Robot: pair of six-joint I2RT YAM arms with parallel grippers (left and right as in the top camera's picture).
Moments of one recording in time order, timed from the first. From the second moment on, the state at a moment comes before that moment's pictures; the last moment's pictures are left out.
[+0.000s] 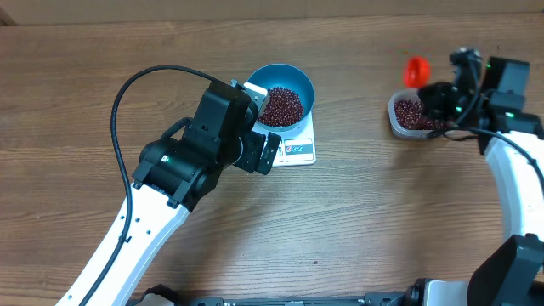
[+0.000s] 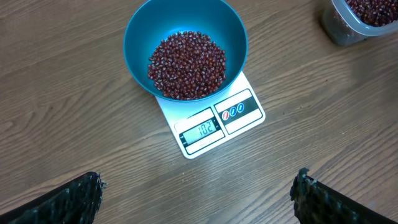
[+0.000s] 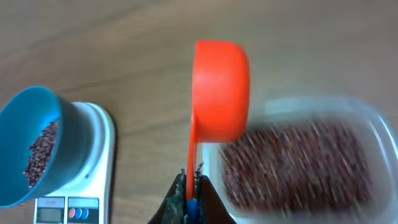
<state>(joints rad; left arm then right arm) -0.52 1.32 1.35 -0.91 -0.04 -0.11 -0.25 1.55 1.20 -0.53 -0.45 0.05</state>
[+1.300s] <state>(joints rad) -0.52 1.32 1.35 -0.91 -0.04 -0.11 -0.34 1.62 1.20 -0.68 -0.20 0.04</state>
